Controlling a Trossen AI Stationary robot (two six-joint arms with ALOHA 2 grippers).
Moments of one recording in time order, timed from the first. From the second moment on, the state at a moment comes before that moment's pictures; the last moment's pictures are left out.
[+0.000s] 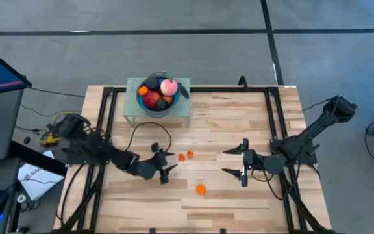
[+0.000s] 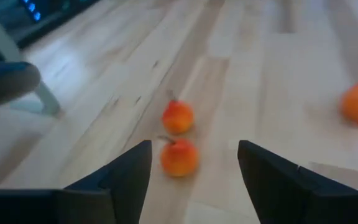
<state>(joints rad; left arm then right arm) -0.44 1.68 0.53 0.58 -0.75 -0.27 0.66 1.07 0.47 0.28 0.76 0.30</state>
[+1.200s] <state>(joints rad) -0.32 1.88 0.61 0.68 -0.61 -0.40 0.67 1.07 0.47 0.29 0.76 0.31</state>
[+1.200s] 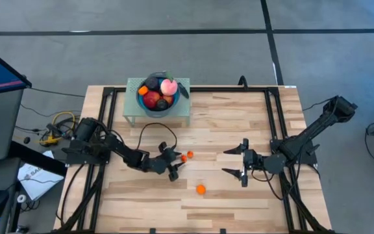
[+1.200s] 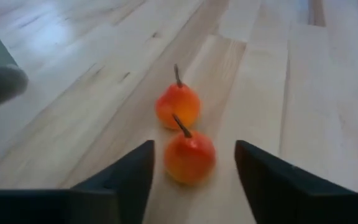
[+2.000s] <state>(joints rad) -0.28 1.88 0.62 0.70 -0.56 -0.37 0.66 1.07 0.47 0.29 0.76 0.30</state>
